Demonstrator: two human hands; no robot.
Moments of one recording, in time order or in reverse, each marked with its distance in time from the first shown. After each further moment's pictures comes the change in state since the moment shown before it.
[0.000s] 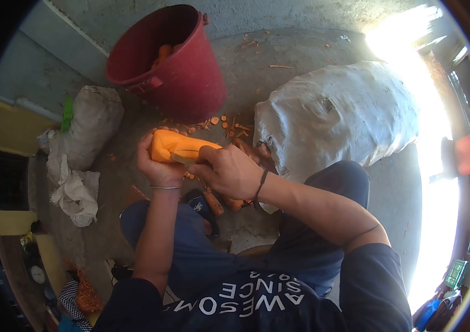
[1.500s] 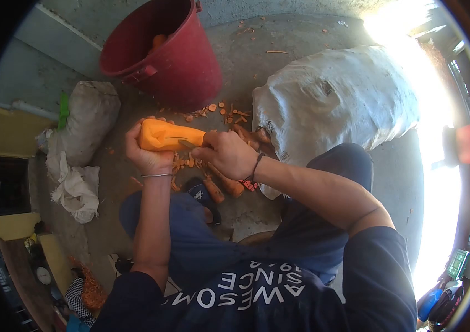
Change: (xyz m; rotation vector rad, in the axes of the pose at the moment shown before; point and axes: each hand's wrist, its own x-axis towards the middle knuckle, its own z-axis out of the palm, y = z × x) left_hand 0.008 0.011 -0.013 0.057 0.085 0.018; right_hand 0.002 0.023 0.014 0.149 -0.061 0.212
